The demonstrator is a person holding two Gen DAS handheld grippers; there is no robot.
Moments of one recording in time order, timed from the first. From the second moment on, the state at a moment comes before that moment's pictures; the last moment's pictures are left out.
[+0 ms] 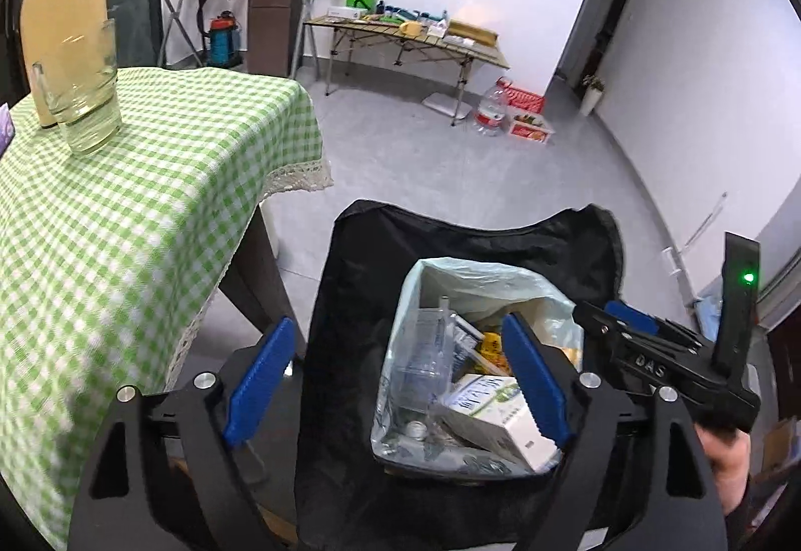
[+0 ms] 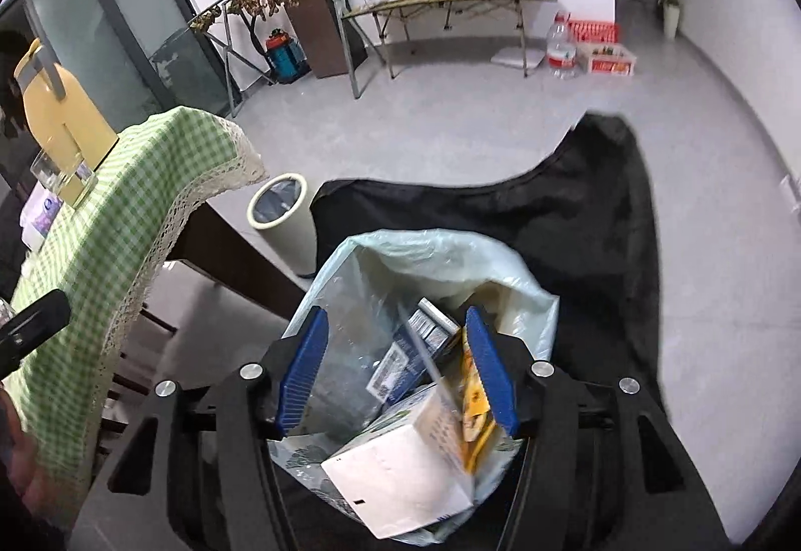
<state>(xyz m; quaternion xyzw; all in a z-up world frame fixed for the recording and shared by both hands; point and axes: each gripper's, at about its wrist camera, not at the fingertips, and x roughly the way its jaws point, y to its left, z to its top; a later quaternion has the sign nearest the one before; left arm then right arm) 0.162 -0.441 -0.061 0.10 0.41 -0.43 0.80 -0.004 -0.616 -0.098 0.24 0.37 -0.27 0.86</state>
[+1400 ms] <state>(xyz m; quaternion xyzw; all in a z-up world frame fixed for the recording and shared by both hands) 0.244 0.103 0.041 -0.08 0.27 0.04 0.96 0.143 -0.288 0.045 0.03 0.25 -0.02 0.97</state>
